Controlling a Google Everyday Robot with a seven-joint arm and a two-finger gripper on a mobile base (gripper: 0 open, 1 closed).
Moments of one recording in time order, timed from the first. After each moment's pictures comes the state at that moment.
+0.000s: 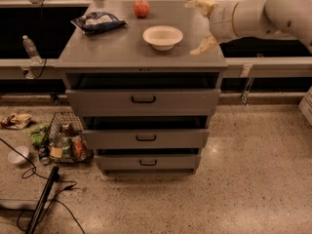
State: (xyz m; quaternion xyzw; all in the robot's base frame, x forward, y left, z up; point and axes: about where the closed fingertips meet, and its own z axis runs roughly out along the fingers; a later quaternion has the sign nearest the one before) arm 0.723 -0.119 0.962 -0.73 0.40 -0.17 0.52
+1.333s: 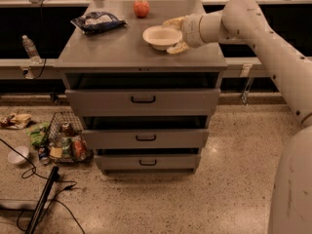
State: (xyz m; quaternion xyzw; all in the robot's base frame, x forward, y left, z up) arm 0.804 -0.059 0.894 -0.77 0.35 -0.16 0.52
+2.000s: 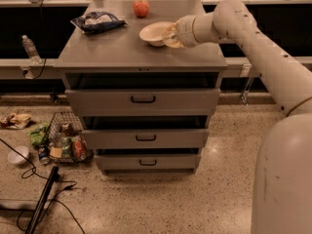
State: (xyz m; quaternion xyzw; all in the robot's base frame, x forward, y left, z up) arm 0.833 -0.052 0.877 -0.77 0.36 -0.17 0.50
